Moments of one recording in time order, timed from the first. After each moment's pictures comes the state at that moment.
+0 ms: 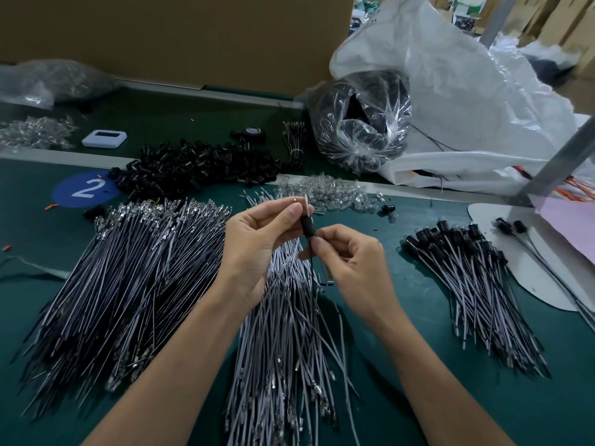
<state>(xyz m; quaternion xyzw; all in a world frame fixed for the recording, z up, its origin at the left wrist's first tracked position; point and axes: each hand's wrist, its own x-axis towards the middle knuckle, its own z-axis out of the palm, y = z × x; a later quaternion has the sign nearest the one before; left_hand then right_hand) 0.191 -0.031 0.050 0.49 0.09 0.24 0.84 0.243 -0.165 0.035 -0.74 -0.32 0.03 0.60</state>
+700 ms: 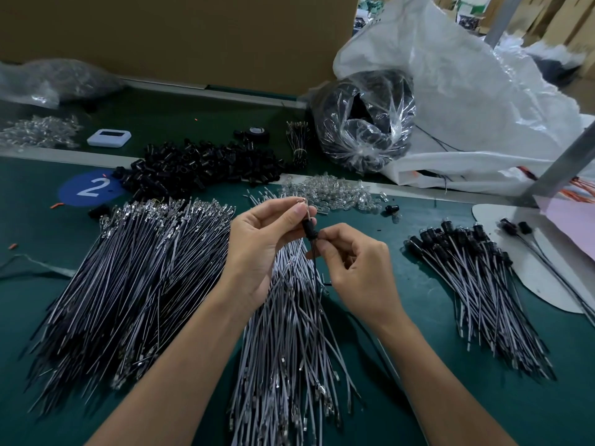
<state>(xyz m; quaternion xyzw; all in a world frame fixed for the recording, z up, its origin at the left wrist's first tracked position) 0.189 -0.030 0.049 0.47 0.08 0.23 0.85 0.242 -0.164 0.031 -0.75 -0.36 -0.07 0.54</state>
